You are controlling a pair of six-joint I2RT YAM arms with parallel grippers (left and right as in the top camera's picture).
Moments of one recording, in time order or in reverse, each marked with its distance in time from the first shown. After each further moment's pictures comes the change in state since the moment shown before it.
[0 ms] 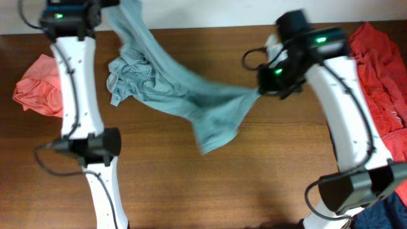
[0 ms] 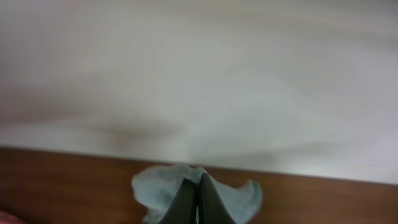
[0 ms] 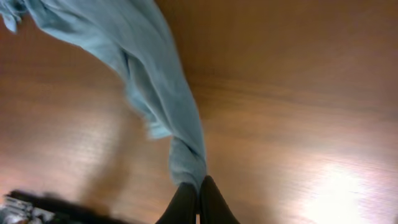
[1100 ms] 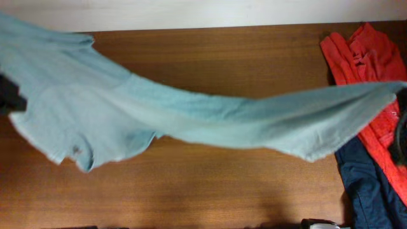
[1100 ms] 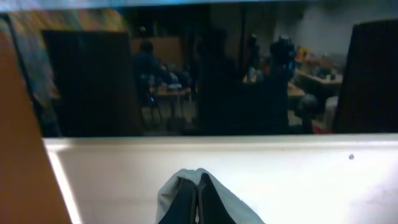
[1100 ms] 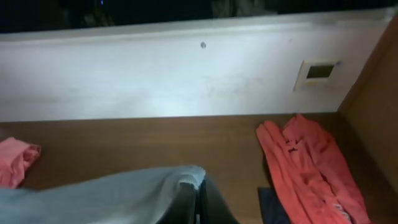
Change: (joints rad) left arm 0.002 -0.844 0.016 -0.304 -0.072 0.172; right arm -0.298 -0.504 0.632 -0.152 0.096 -0.159
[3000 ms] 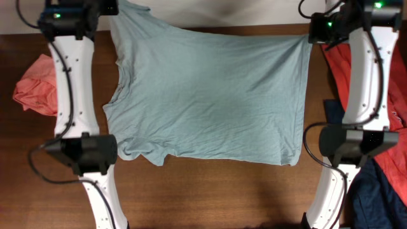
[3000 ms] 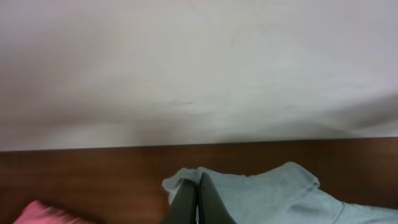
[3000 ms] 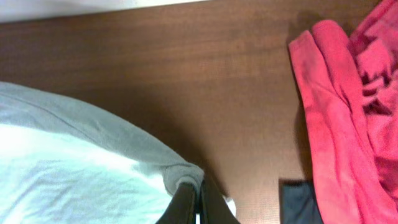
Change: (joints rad) left arm -0.005 0.738 -0.320 0.410 0.046 0.019; right arm 0.000 0.930 0.000 0.228 0.040 -0.014
